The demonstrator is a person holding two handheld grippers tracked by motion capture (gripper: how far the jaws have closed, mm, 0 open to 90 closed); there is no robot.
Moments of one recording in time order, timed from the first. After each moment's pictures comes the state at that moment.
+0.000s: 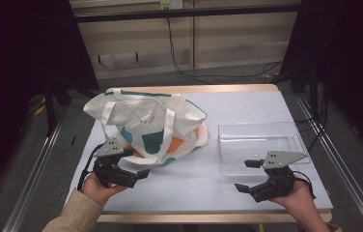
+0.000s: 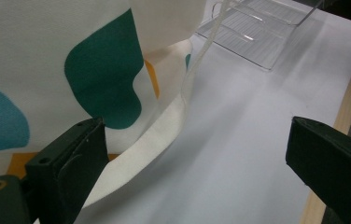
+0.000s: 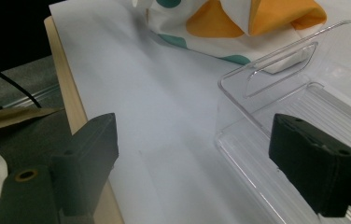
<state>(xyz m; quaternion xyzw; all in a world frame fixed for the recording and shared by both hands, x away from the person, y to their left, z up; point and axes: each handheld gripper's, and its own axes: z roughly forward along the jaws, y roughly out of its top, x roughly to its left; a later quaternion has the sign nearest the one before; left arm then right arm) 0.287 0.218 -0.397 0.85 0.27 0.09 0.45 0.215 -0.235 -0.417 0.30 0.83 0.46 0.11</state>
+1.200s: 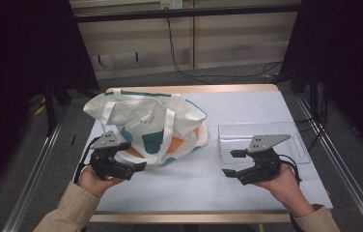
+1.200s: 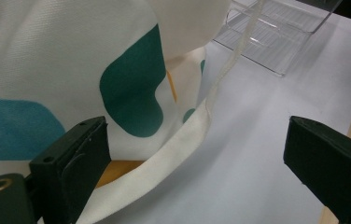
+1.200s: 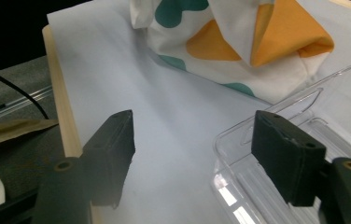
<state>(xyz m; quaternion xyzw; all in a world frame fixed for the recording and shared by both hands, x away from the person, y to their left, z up) 0.302 0.225 -0.387 0.85 0.28 0.09 0.45 0.249 -0.207 -0.393 0.29 0.84 0.45 0.09</state>
